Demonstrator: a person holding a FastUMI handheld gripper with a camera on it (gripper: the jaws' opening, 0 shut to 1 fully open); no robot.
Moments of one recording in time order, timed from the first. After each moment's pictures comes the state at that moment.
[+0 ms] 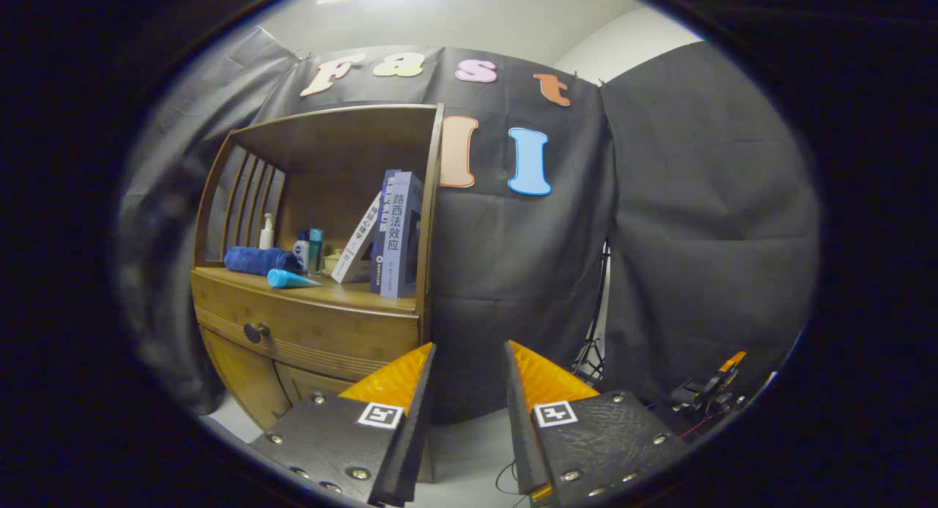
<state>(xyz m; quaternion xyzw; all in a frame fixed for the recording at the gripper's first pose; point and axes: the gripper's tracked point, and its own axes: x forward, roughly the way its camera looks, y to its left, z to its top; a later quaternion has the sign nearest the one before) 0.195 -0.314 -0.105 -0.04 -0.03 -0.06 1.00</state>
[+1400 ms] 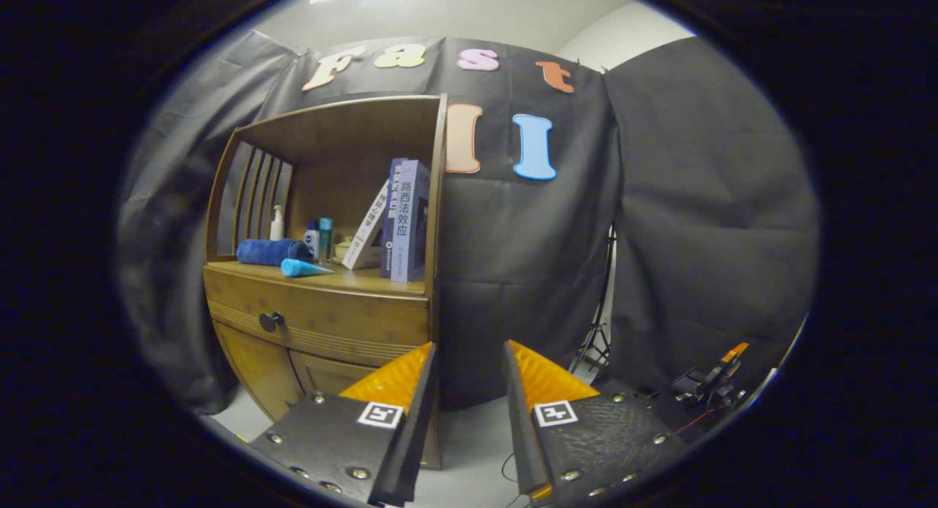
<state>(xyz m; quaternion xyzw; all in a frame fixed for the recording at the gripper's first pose) 0.176 -0.311 -0.110 -0.03 -0.01 -0.05 1.00</state>
